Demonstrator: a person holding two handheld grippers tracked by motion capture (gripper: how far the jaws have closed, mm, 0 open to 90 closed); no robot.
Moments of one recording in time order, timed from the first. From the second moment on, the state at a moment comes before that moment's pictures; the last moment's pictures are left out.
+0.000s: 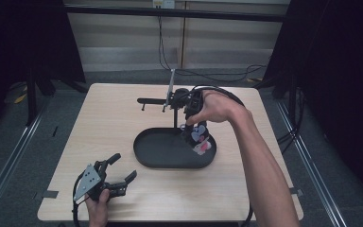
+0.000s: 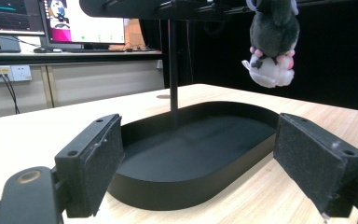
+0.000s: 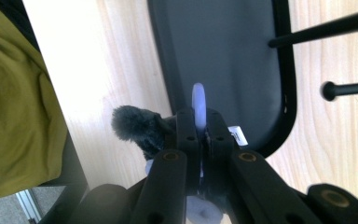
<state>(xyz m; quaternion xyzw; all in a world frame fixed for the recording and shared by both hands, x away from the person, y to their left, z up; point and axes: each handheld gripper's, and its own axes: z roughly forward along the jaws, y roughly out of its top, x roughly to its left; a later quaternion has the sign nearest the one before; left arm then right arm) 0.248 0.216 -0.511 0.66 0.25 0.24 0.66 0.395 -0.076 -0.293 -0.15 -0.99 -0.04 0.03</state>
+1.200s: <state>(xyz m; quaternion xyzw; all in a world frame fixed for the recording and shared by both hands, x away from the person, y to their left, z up) 0.248 0.217 -0.510 0.67 0.25 0.24 0.66 0.441 -0.075 -0.290 -0.19 -0.98 -0.01 0.03</state>
